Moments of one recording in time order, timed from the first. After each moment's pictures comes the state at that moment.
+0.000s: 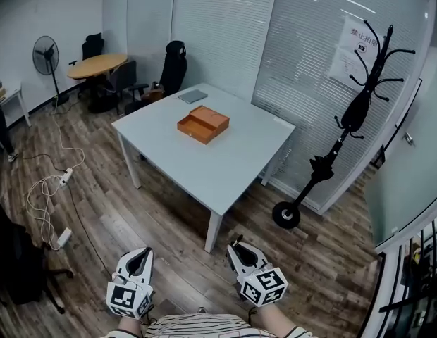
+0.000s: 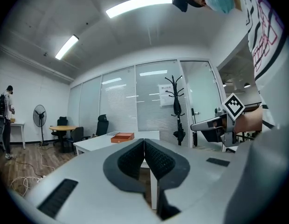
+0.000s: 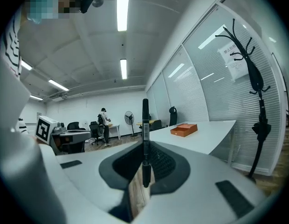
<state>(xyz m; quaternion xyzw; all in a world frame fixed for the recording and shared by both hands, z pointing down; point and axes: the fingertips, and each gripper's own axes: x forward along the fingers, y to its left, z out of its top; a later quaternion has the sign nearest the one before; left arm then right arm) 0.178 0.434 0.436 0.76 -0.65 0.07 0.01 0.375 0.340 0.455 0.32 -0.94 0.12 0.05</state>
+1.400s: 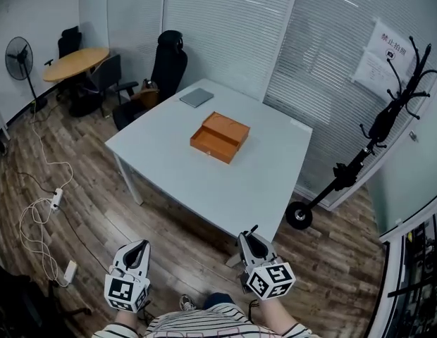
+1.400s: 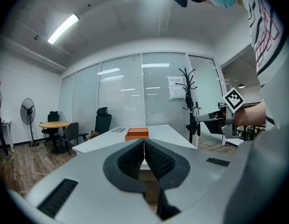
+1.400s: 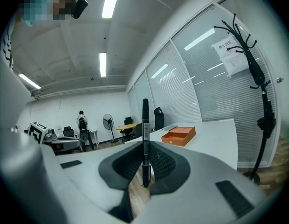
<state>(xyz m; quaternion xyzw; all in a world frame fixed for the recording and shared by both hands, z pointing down) -0.090 0.221 0.462 0.79 -0.60 0.10 0.03 0.158 0.139 0.464 0.44 -0.89 0.14 0.03</state>
